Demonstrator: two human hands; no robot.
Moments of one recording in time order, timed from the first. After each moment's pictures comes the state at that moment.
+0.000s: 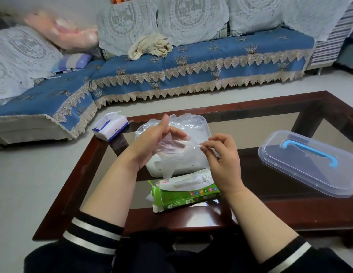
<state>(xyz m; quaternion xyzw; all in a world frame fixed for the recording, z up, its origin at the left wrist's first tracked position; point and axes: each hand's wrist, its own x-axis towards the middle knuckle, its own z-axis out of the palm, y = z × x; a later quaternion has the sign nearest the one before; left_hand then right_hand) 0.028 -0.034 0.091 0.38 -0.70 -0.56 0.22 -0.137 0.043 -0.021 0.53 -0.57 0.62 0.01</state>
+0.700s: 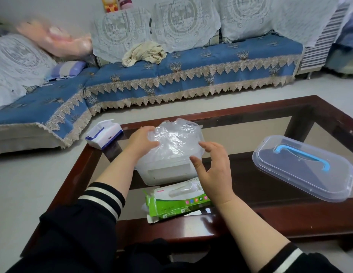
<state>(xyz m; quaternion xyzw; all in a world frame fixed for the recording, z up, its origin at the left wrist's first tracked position) 0.022 -0.131 0.037 0.54 -0.80 -0.20 0.17 -0.133 0.040 -0.031 0.53 -0.60 0.60 0.03</state>
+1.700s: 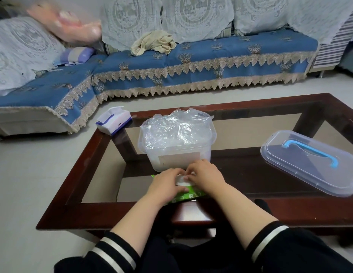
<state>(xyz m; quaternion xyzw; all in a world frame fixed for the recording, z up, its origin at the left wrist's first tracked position) 0.047 -0.018 -0.059 0.49 -0.84 -0.22 0.05 -0.107 0.020 -0.058 0.66 -0.70 0.18 -0.18</state>
